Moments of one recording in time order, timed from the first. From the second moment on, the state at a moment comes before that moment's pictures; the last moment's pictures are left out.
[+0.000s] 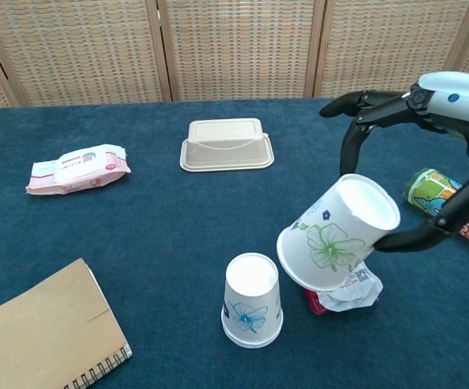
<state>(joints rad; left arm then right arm) -0.09 -1.07 -0.05 -1.72 1.49 1.57 0.04 0.41 -1.30 0.07 -2.05 -1.50 1.15 -0.13</state>
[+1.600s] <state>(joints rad) -0.08 -1.05 -0.06 -1.71 1.50 1.55 -0.03 0.53 -1.53 0.12 -1.98 -1.29 1.10 -0.35</state>
